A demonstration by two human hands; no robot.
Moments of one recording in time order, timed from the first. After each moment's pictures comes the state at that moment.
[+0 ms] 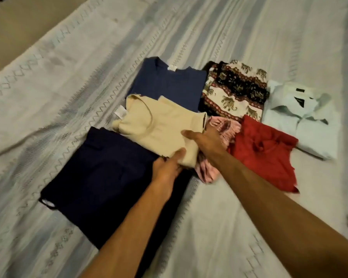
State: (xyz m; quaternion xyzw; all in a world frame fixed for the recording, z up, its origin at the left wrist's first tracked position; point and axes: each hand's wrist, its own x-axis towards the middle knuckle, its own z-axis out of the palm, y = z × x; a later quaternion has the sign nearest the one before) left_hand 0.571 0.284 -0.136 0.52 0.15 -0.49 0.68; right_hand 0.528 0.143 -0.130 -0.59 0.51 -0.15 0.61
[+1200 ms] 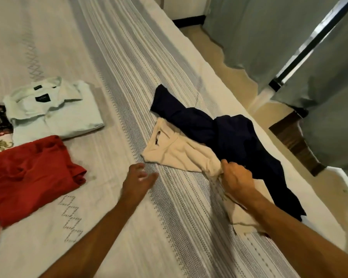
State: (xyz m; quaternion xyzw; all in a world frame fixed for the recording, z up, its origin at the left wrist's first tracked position) left_hand 0.116 0.134 -0.163 0.65 -0.41 -0.59 0.24; right_hand -0.197 0.161 -0.116 -0.61 0.76 0.19 0.09
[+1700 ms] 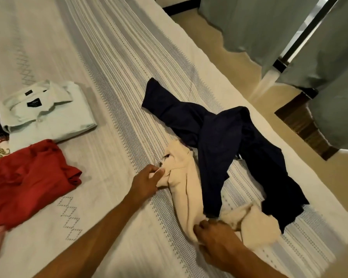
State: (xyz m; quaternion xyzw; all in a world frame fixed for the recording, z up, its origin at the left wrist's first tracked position) left_hand 0.073 0.133 -0.172 0.64 -0.48 -0.57 0.20; right_hand -0.146 0.304 -0.124 -0.76 0.52 0.25 0.29
